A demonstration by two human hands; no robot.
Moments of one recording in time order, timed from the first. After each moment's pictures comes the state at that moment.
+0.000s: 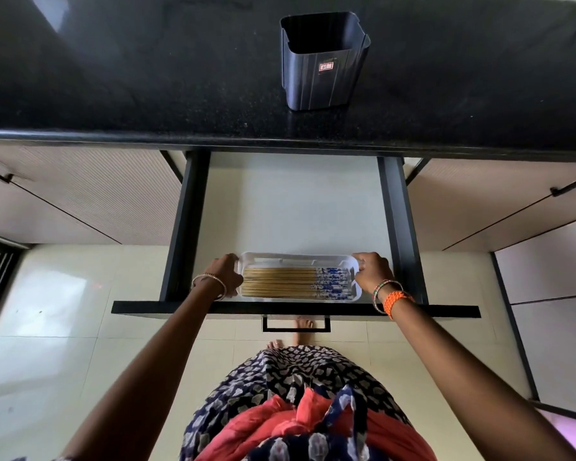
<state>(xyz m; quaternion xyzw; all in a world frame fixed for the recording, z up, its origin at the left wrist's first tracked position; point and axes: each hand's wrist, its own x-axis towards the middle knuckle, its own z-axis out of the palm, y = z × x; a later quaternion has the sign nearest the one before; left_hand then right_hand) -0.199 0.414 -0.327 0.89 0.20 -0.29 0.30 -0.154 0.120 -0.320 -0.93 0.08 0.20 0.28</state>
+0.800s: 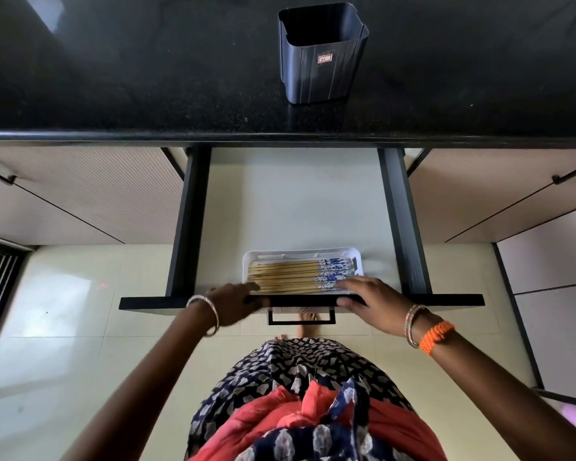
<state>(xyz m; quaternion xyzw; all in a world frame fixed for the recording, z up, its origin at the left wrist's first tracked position) -0.252 0.404 -0.287 0.91 -0.01 -0.37 0.18 -0.218 0.111 -0.268 -0.90 -0.22 0.30 0.21</state>
